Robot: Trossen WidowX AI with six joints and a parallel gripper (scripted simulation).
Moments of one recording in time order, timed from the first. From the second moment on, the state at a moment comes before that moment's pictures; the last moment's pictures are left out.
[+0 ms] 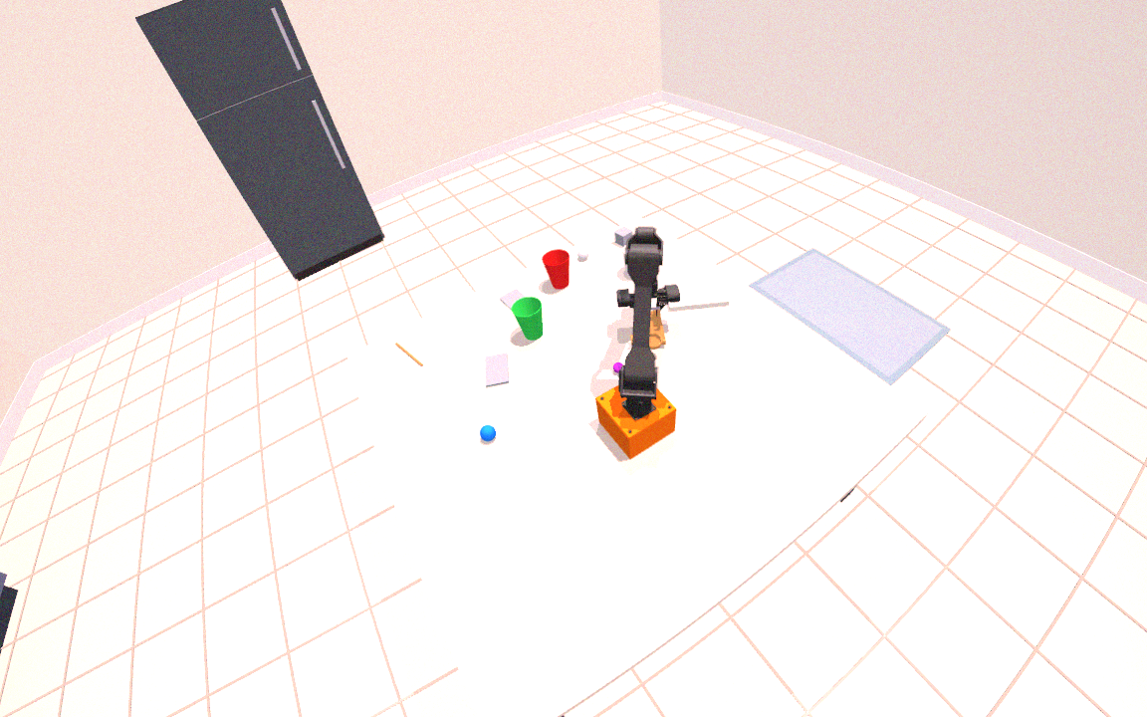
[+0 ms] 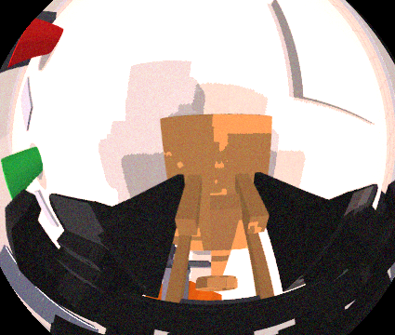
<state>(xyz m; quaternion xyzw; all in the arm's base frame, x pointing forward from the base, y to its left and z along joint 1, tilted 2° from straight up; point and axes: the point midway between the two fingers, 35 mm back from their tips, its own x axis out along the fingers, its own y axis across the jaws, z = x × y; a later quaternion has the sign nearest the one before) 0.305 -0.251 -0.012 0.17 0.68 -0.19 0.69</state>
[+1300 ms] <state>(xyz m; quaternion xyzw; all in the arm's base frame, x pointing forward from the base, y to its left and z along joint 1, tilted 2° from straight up) 0.307 -0.249 0.068 0.16 0.68 -0.20 0.69</state>
